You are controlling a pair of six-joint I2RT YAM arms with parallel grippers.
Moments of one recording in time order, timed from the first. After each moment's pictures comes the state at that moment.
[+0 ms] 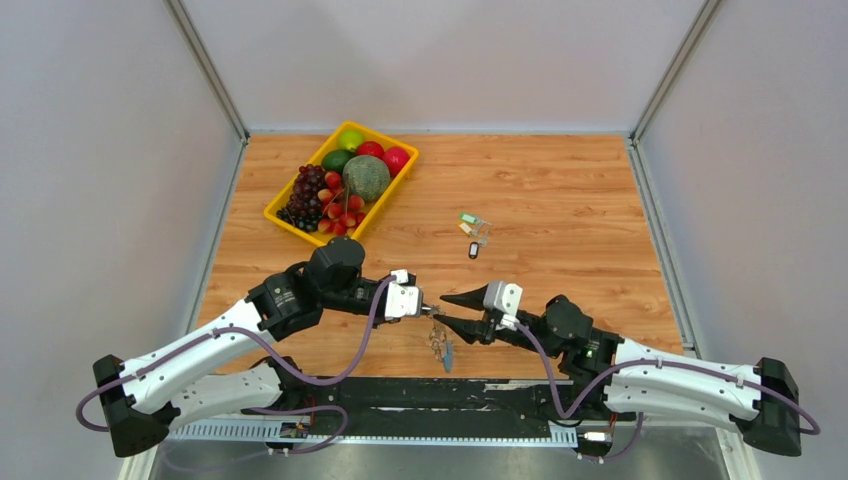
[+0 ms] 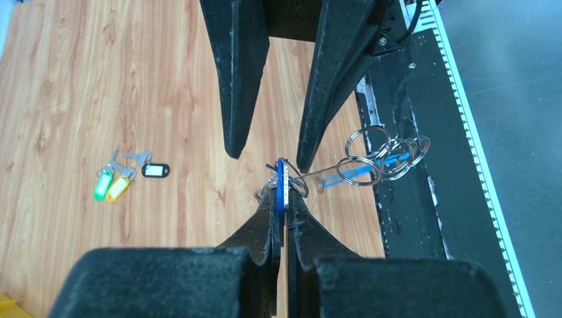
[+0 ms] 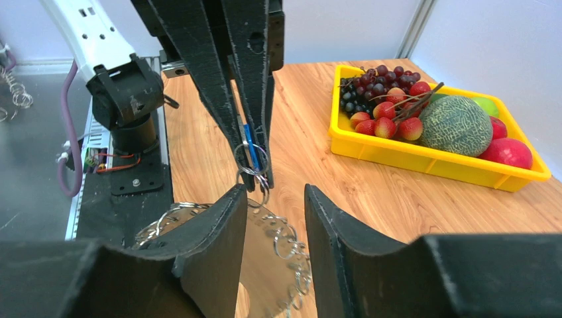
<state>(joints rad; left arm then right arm) -0.97 0.90 0.88 -0.44 0.57 0.53 1.22 0.67 0.38 0.40 -0.02 -0.11</state>
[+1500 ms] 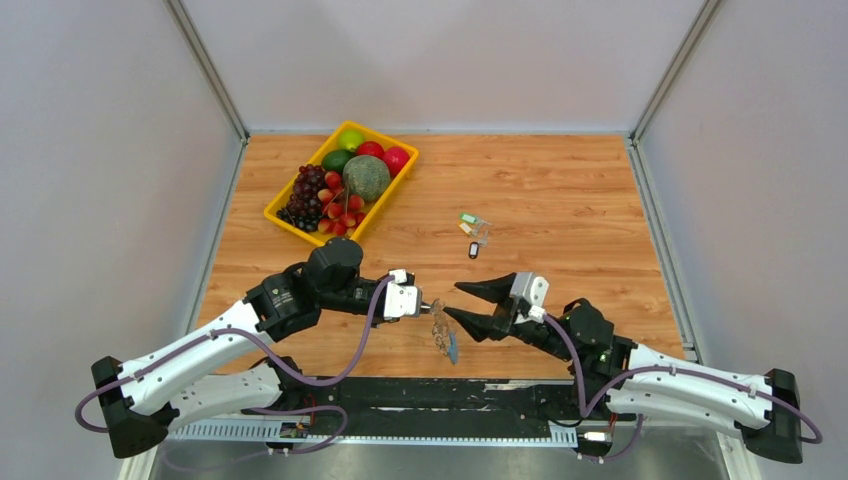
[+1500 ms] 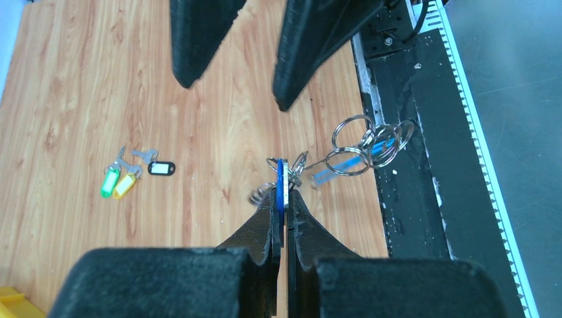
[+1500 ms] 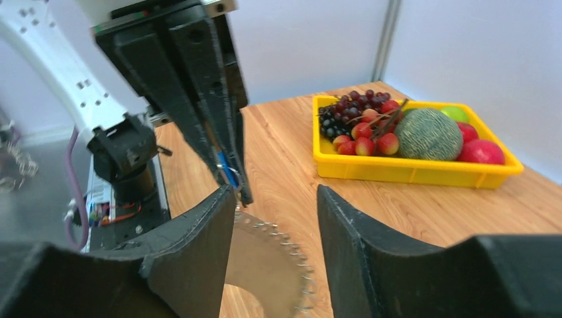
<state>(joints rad) -0.97 0.89 0.88 -0.44 0.55 0.53 1.21 0.55 0.35 0.44 0.09 -0.01</state>
